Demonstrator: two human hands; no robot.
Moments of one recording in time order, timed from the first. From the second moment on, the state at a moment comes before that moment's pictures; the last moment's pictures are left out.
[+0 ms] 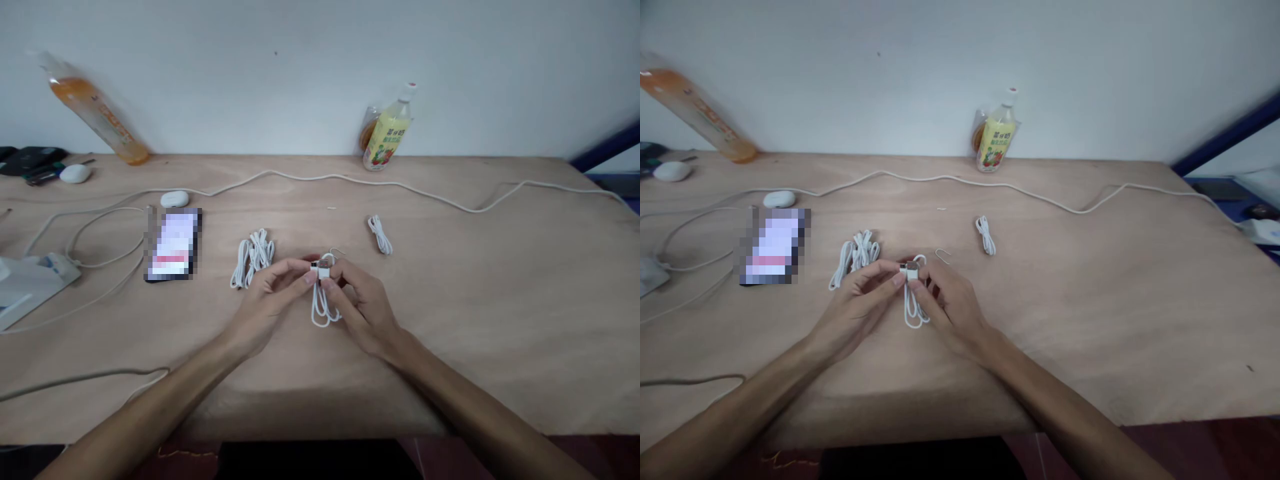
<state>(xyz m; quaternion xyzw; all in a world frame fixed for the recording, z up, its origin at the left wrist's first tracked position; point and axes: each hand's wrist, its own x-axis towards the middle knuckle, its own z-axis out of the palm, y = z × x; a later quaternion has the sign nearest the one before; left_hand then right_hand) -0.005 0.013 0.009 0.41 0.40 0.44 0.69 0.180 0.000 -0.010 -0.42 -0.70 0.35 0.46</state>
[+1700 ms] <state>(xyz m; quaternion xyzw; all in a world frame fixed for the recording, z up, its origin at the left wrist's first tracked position) 0.000 0.011 0.005 0.29 0.37 0.47 0.75 0.174 0.006 -0.014 -0.48 -0.58 0.44 0.49</state>
